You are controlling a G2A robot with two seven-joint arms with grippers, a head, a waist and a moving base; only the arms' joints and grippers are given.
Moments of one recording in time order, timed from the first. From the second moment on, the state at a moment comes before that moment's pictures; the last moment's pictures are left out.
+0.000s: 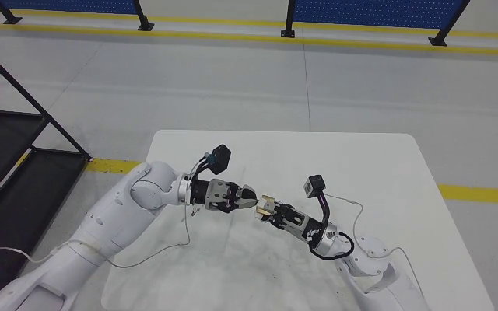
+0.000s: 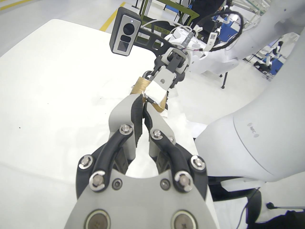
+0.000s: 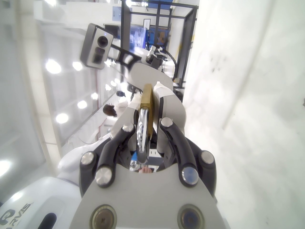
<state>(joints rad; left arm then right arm) 1.03 -0.84 -0.91 -1.55 0.13 -1.01 -0.64 -1.51 -1.18 1.09 -1.88 0.30 -0.02 0.62</state>
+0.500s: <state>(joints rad) 1.01 -0.80 -0.85 -1.56 0.30 -1.01 -0.40 -1.51 -1.18 1.09 -1.88 0.30 -0.02 0.62</state>
